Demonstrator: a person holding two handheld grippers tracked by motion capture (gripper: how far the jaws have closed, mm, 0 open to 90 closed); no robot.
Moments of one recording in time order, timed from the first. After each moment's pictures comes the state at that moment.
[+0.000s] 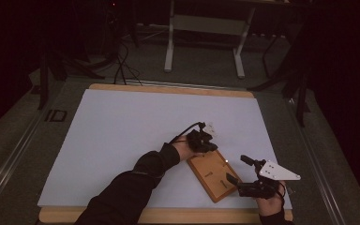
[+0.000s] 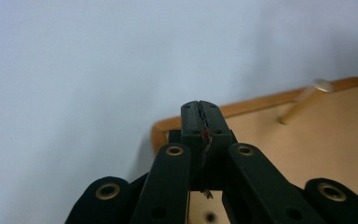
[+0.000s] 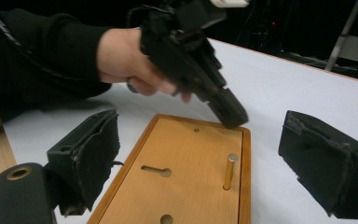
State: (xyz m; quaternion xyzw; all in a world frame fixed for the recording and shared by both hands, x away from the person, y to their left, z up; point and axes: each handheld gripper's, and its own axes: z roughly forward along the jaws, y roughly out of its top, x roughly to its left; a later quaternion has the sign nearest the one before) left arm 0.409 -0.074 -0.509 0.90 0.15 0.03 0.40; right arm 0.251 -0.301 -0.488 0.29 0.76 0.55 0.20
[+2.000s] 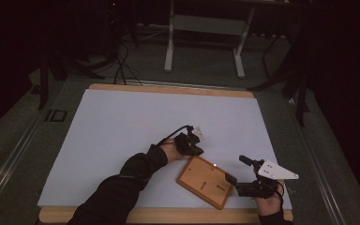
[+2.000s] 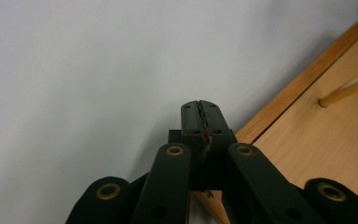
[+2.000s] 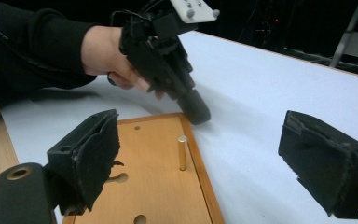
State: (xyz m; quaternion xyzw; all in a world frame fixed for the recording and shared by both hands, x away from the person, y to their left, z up) left arm 0.396 -0.031 -0.519 0.93 0.16 0.02 0.34; right arm 0.252 -0.298 -0.490 0.29 0.76 0.55 0.19
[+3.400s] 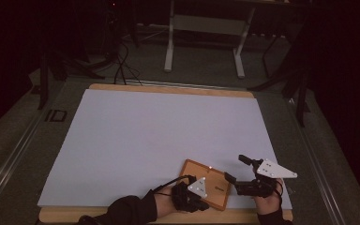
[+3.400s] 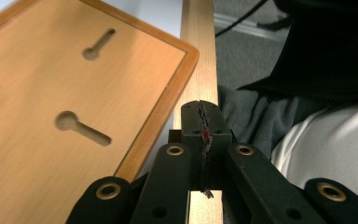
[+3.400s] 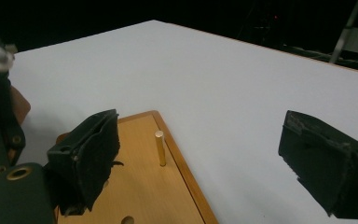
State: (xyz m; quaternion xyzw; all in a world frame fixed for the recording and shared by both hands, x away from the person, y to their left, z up) left arm 0.235 -0.036 -0.521 0.92 0.06 -0.06 0.38; right arm 0.256 -0.297 -0.492 0.30 0.76 0.55 0.19
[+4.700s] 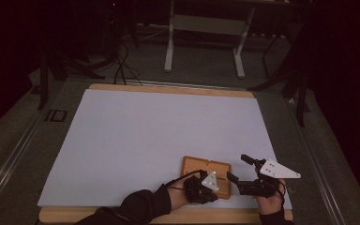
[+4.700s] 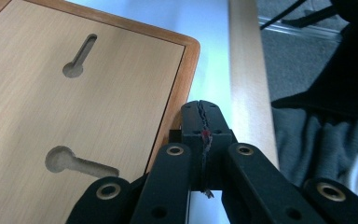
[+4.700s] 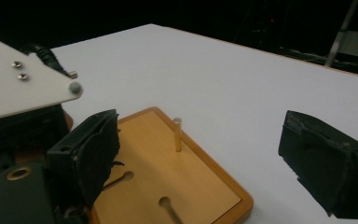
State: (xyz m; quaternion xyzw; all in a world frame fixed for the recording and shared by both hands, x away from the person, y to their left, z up) left arm 0.263 -0.069 -0.532 0.92 0.07 -0.02 0.37; right arm 0.255 -0.303 -0.490 0.30 0.76 0.55 0.19
